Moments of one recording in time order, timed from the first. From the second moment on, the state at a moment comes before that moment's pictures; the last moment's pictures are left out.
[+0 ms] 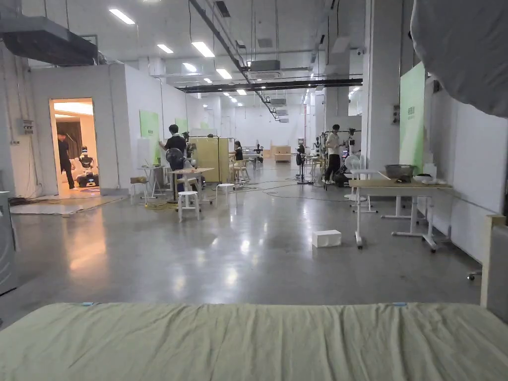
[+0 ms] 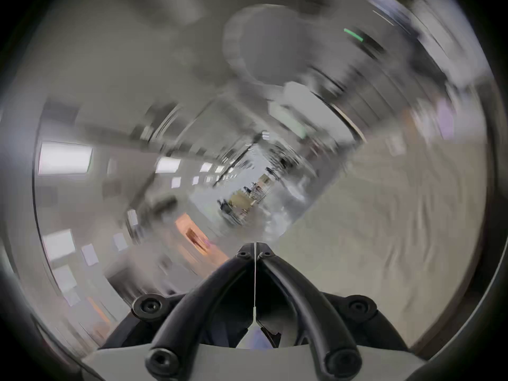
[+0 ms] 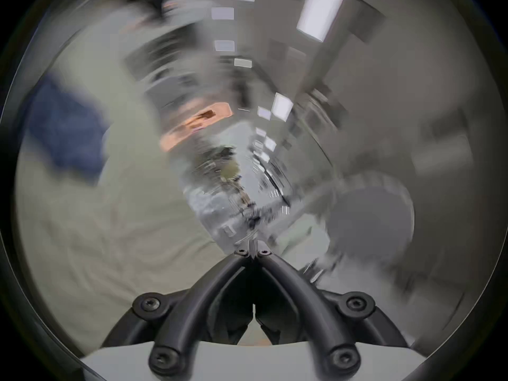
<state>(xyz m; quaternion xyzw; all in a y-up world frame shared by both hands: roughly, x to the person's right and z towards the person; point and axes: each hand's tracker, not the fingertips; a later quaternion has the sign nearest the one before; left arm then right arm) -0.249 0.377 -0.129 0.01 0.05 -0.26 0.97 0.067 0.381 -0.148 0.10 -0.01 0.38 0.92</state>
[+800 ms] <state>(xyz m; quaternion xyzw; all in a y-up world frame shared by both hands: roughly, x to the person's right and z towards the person) -0.284 0.370 -0.128 -0.04 0.03 0.01 1.00 0.113 0.344 -0.154 -0.03 0.02 -0.08 1.00</state>
